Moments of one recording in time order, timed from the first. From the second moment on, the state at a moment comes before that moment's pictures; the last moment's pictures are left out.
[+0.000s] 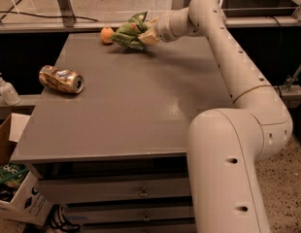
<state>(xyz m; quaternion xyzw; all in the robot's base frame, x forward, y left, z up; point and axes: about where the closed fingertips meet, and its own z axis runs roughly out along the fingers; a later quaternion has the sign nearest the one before) 0.884 0.003 0.863 -0.56 0.63 0.12 0.52</state>
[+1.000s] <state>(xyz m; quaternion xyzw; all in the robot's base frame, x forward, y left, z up) 0.883 0.001 0.861 -0.56 0.63 0.13 0.51</state>
